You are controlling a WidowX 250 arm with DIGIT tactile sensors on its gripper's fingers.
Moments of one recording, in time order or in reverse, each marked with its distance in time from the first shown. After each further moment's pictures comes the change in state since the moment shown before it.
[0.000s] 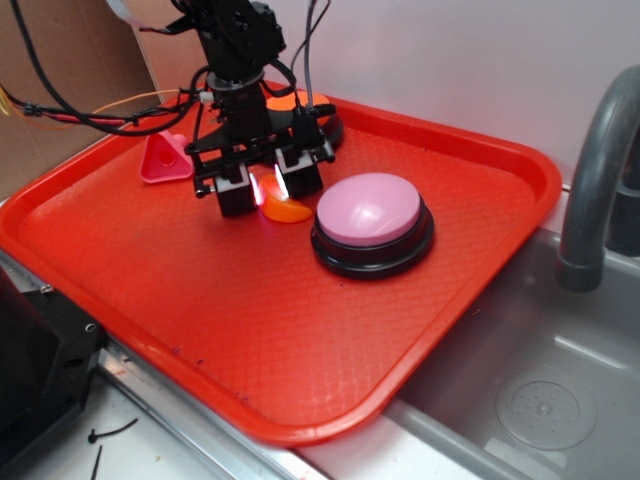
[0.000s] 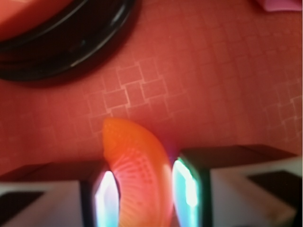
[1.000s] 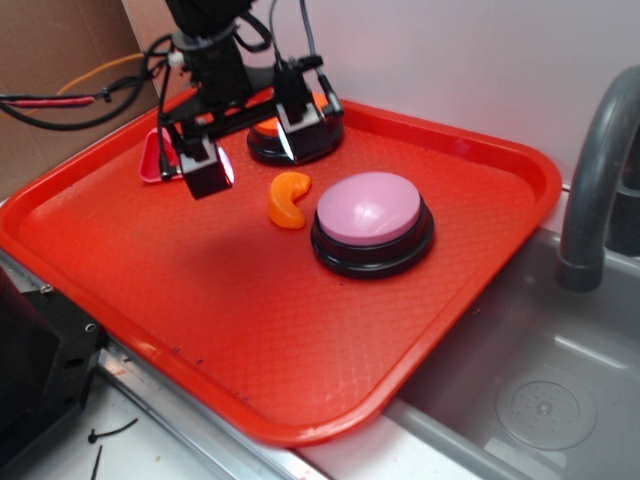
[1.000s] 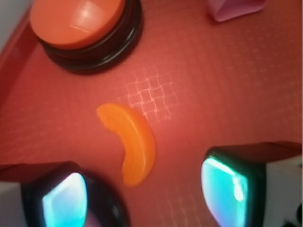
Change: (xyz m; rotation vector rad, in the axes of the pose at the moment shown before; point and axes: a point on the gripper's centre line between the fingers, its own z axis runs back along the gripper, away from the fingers) arm -0.017 0.002 0.039 -0.064 -0.047 0.012
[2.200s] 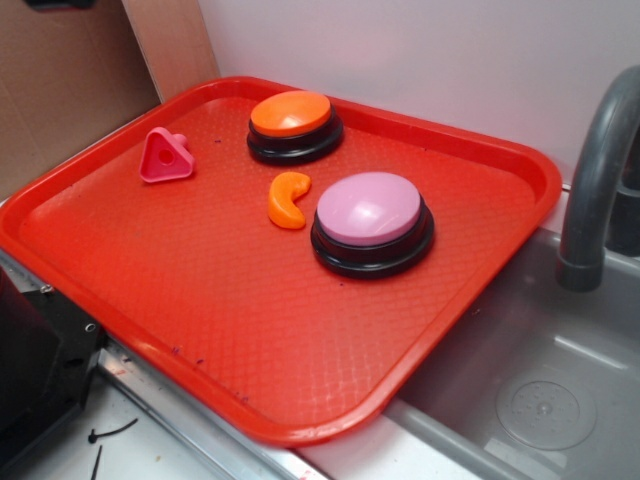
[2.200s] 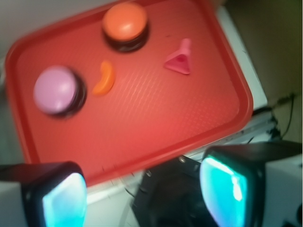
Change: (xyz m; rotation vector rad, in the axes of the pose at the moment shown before) arm -0.020 0.069 0.171 0.024 0.024 -0.588
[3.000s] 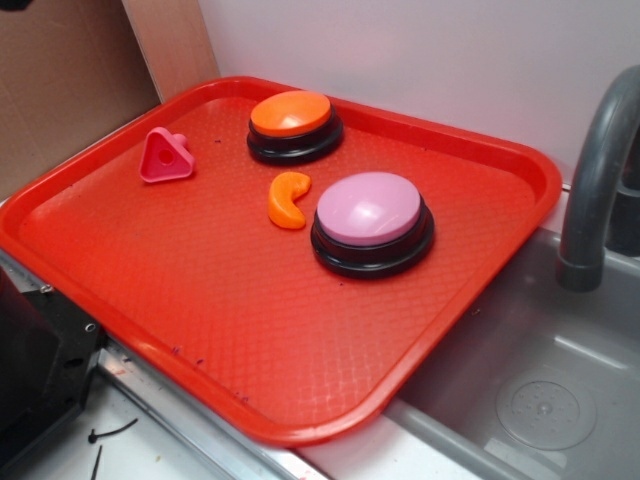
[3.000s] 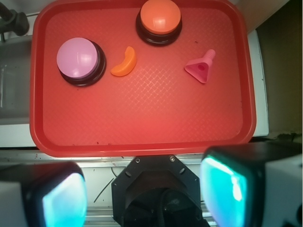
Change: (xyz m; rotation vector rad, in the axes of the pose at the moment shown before) arm -0.020 0.010 0.024 -0.030 0.048 -0.447
